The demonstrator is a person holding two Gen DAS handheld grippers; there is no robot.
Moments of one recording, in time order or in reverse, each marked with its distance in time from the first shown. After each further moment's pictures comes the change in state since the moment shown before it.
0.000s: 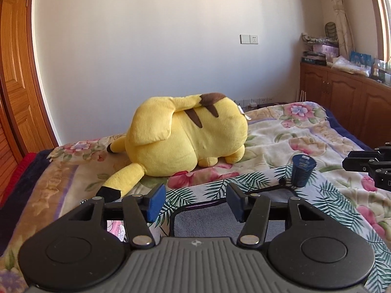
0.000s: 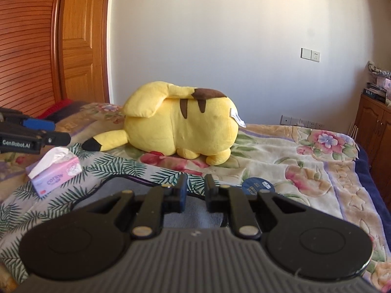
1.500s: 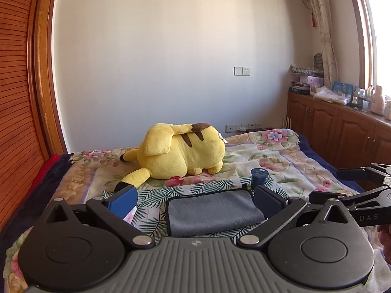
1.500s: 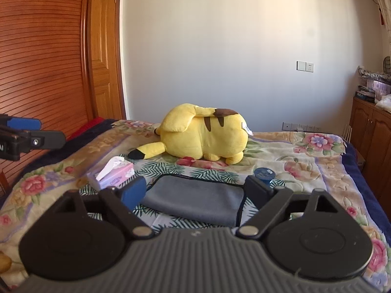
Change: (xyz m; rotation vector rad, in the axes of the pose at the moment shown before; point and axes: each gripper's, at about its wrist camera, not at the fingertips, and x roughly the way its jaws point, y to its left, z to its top) left arm -0.228 -0.022 -0.028 -0.067 -0.103 -0.010; right arm -0.167 0.063 -0.012 0.062 -0.059 0.028
